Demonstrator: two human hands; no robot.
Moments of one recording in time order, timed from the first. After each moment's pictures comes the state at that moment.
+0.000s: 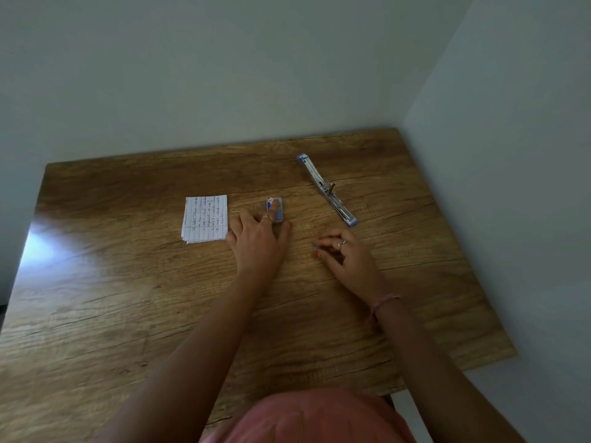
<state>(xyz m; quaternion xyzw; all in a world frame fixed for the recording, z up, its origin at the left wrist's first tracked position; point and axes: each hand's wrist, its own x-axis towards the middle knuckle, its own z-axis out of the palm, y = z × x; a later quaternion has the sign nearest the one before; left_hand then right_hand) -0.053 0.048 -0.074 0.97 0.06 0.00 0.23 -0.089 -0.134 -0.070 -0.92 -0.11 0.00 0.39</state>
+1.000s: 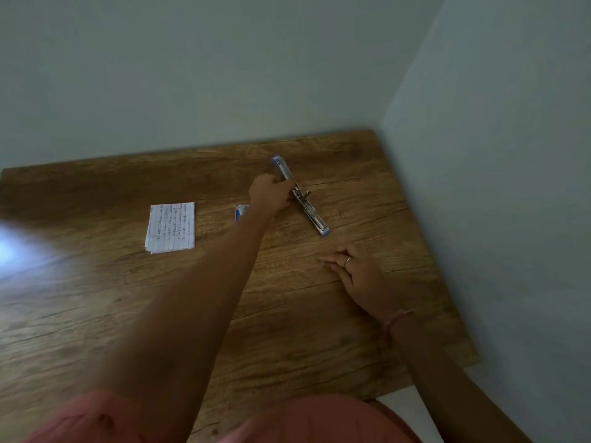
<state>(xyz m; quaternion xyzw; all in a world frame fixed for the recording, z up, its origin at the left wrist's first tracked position) 0.052 -0.026 -0.045 0.76 0.19 -0.14 0.61 -0.101 -0.198 -0.055 -0.93 -0.13 0.02 0.34</state>
